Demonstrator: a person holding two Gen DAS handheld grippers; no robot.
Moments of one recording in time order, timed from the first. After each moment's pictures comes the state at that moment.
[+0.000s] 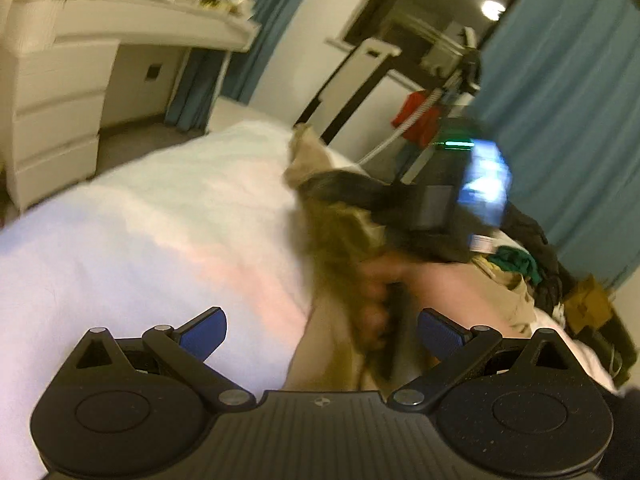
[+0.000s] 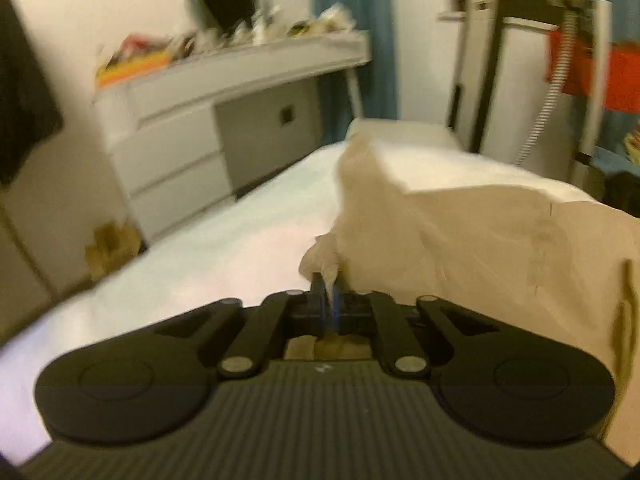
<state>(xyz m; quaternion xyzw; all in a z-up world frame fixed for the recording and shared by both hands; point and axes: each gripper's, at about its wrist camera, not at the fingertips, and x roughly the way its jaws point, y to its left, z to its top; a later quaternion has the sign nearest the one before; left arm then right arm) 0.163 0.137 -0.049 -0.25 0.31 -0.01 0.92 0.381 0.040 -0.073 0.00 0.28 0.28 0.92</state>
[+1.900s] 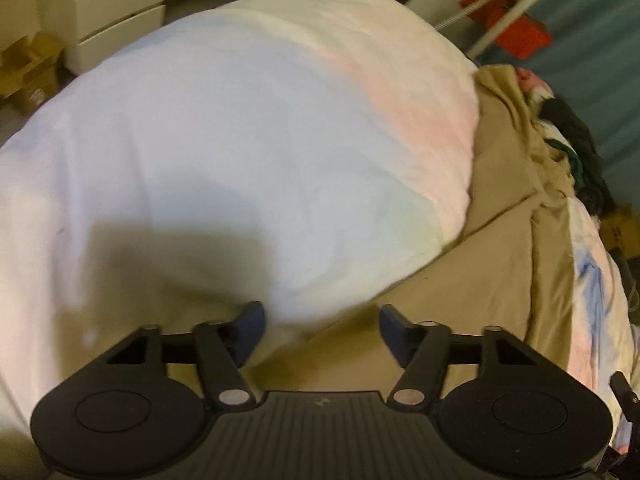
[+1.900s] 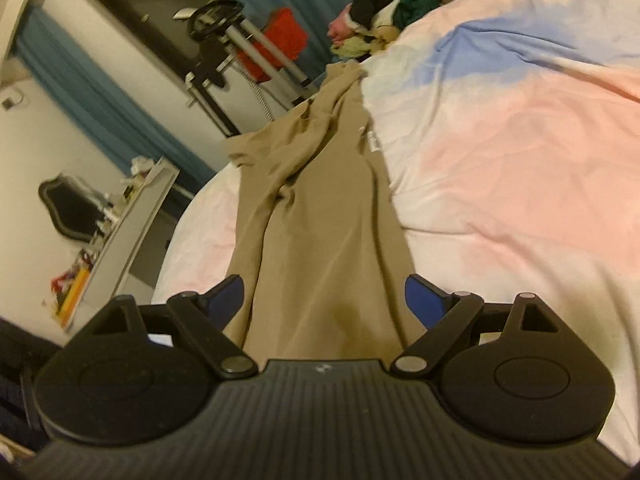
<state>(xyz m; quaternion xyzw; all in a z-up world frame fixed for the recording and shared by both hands) 0.054 0.152 -0.064 -0.25 0.52 0.03 0.82 -0.010 -0.247 -0.079 0.38 0.29 0.01 0.88</state>
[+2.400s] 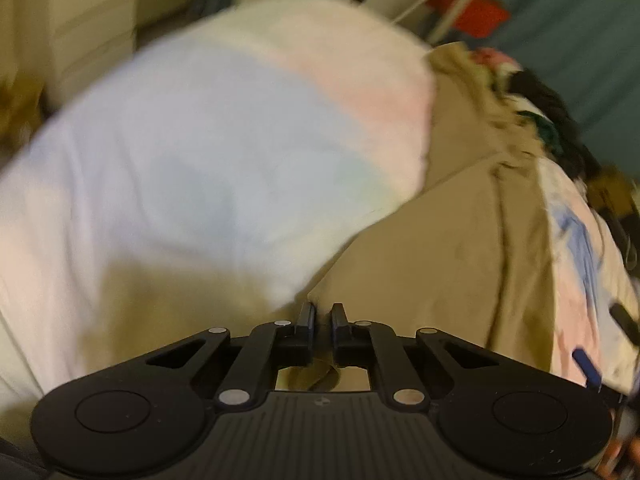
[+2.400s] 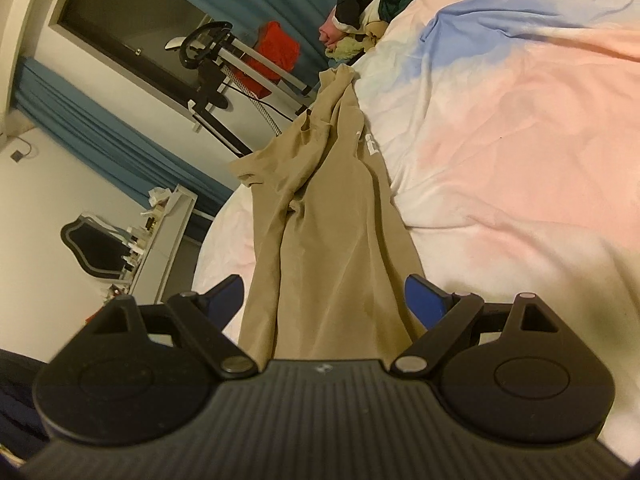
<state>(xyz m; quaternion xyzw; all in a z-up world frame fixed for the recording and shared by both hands) 0.007 0.116 -0.027 -0.17 0.49 -0.03 0.86 -0.019 -0.260 -0.080 0.43 0.27 0.02 0.86</state>
